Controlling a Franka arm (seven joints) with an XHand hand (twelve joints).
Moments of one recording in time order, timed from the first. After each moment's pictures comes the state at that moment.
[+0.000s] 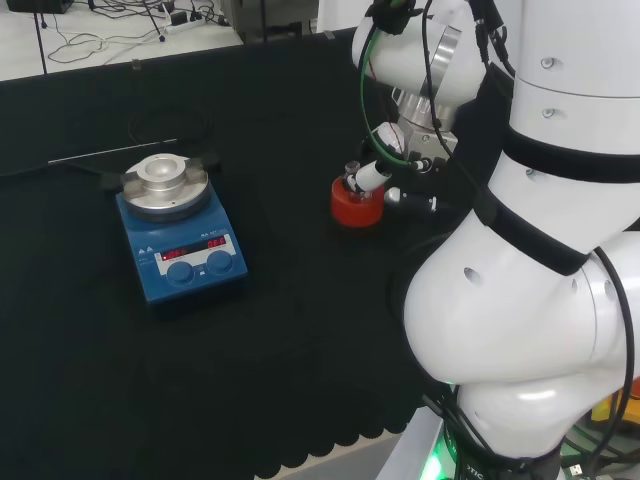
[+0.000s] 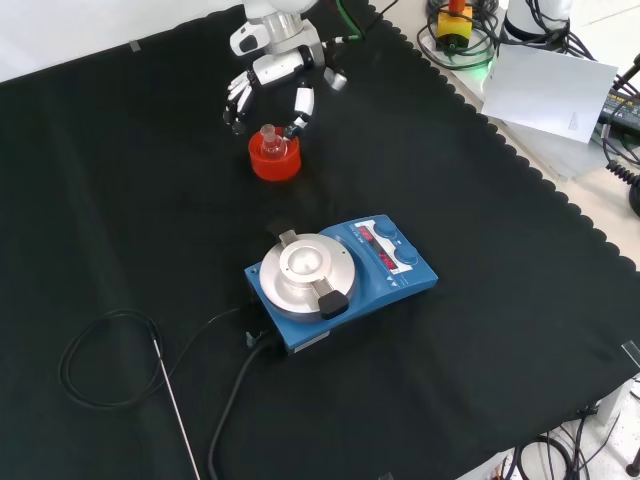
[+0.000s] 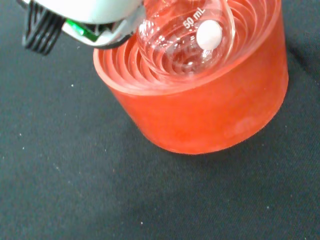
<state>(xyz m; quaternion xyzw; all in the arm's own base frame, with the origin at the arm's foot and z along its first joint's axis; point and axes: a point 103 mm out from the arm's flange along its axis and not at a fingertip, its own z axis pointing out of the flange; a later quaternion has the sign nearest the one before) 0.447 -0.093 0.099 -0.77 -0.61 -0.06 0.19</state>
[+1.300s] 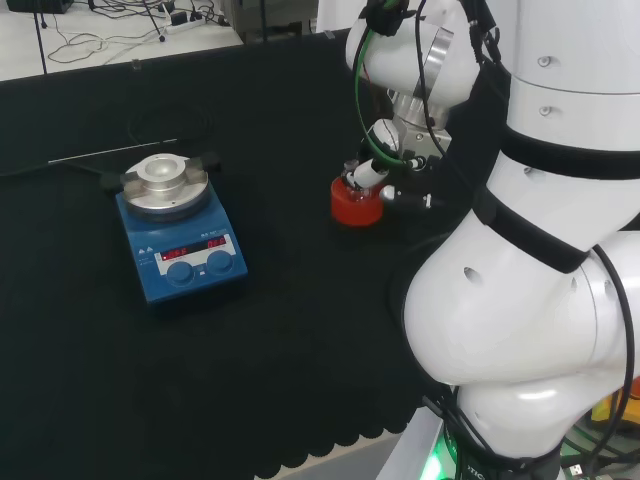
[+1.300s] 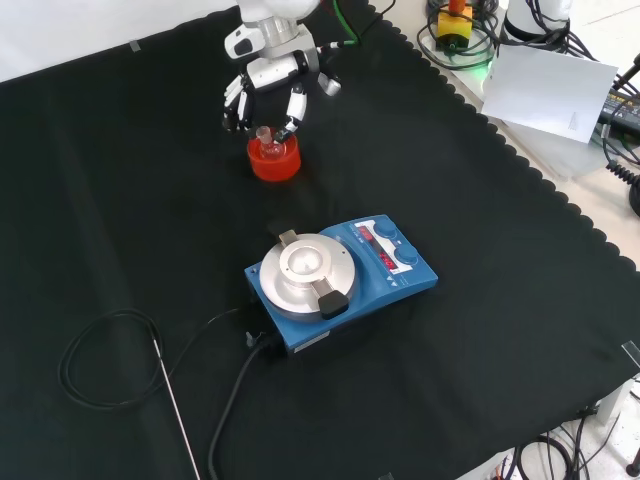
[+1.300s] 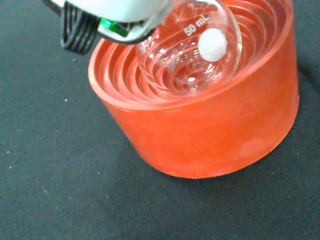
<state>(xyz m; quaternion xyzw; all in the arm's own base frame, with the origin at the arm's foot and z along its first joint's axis) 0.460 -0.093 0.096 -0.77 -0.61 -0.06 0.16</state>
